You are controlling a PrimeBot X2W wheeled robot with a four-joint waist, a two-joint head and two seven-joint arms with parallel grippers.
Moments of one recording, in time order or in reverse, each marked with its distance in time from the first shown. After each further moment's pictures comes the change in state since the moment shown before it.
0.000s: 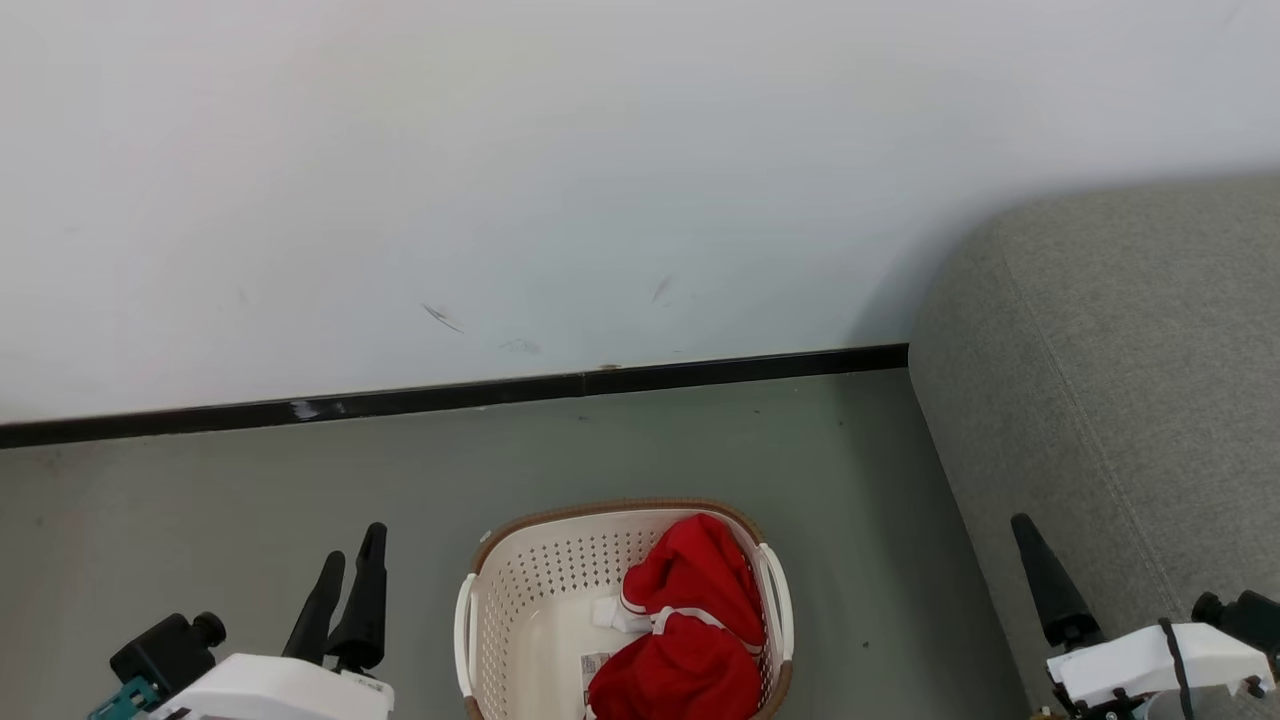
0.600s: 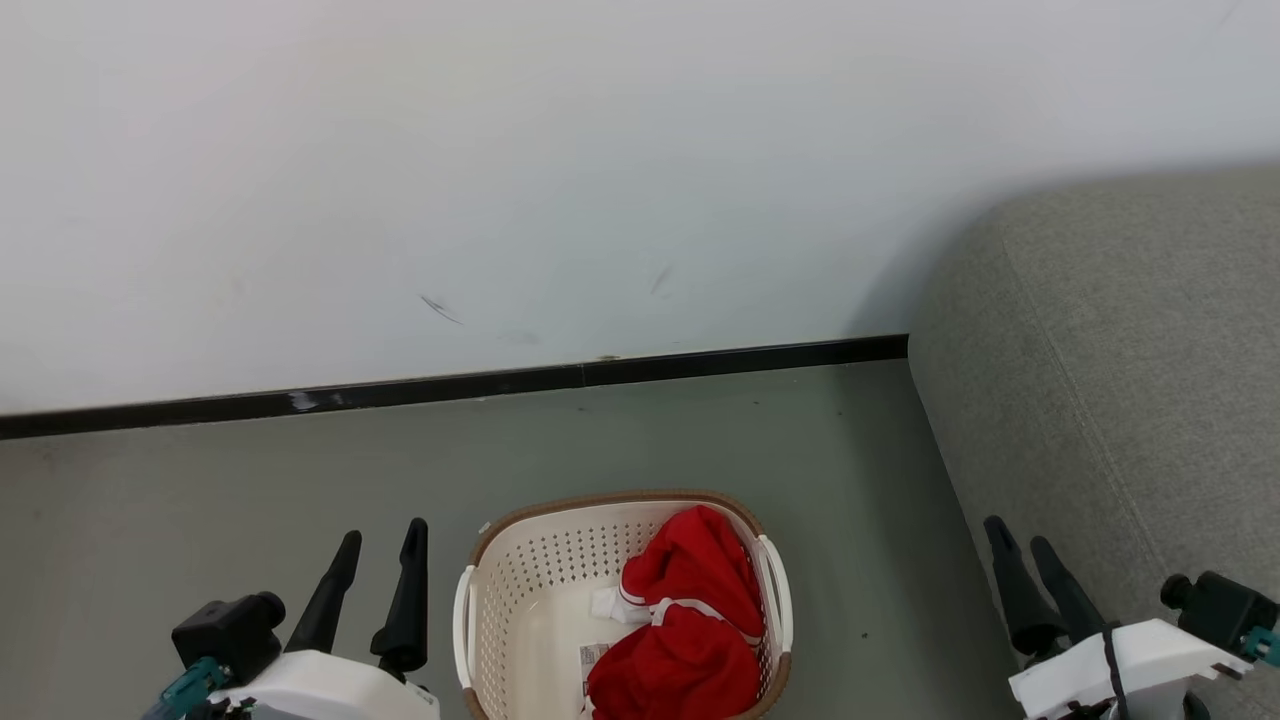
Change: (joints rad) left arm 0.000 0.016 -0.075 -0.043 0.337 0.068 -0.062; right arm 0.000 0.006 0.021 -0.010 -0.324 0.000 -0.055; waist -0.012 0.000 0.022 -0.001
